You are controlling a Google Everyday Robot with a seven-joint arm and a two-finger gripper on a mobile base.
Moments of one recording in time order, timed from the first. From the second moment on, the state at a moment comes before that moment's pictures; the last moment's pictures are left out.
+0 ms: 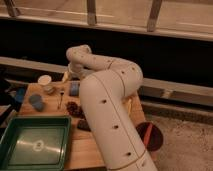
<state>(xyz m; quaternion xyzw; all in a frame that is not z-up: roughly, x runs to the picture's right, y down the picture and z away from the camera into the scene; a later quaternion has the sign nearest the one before) -0.192 -0.065 0.948 -0.29 0.02 0.60 0.74</state>
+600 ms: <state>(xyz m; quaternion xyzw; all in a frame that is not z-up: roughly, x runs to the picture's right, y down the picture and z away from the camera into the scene) -0.176 -0.048 0.988 -0.28 0.04 0.62 0.73</state>
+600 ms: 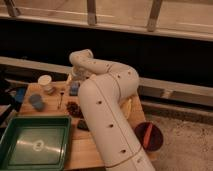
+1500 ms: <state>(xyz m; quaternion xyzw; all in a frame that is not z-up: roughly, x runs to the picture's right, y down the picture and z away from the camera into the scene) -0.179 -0.057 0.993 -0.26 0.00 0.63 0.73</state>
